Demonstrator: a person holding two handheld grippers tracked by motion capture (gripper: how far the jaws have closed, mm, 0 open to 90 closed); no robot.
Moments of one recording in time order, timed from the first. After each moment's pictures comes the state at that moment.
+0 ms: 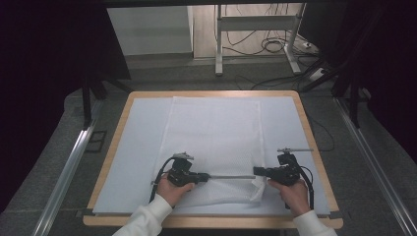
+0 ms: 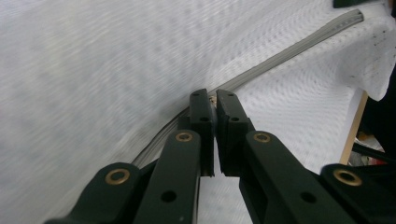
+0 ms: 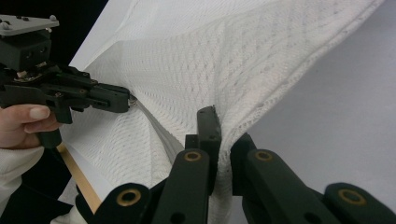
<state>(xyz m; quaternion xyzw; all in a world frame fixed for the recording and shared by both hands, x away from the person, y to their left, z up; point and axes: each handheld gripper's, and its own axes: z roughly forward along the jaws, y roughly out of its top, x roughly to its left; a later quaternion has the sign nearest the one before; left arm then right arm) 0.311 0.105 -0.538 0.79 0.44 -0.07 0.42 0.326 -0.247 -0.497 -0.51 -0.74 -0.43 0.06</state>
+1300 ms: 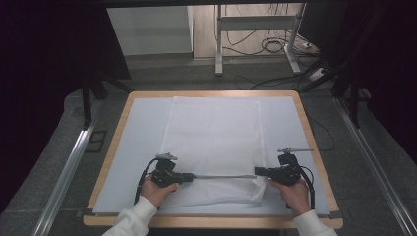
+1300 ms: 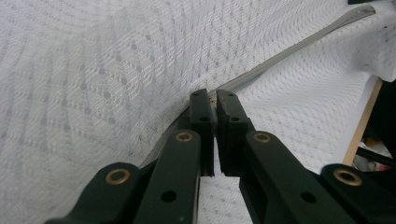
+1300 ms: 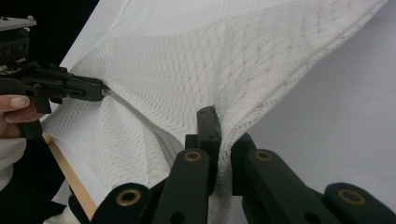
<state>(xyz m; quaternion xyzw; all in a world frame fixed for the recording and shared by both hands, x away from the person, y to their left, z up) 0.303 0.148 -0.537 0.78 0.46 -0.07 0.42 0.327 -0.249 -0.499 -0.51 -0.75 -0.43 0.05</state>
